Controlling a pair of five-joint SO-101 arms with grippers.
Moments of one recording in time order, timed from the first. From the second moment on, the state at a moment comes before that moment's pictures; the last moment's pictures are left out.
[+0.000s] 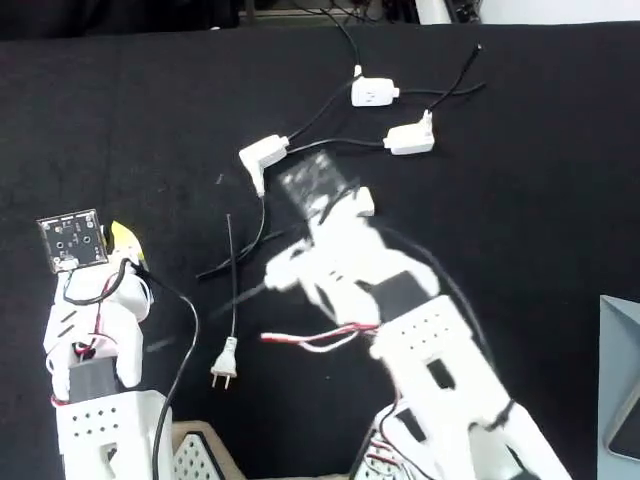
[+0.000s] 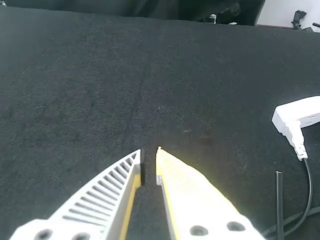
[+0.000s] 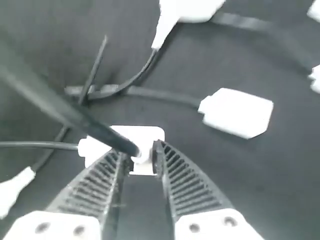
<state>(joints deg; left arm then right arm) -17.8 -85.9 84.8 33.3 -1.5 -26.6 -43.7 53.2 49.5 7.1</state>
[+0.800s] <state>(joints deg) -17.8 -85.9 84.8 33.3 -1.5 -2.1 -10.5 38.1 10.2 9.2</state>
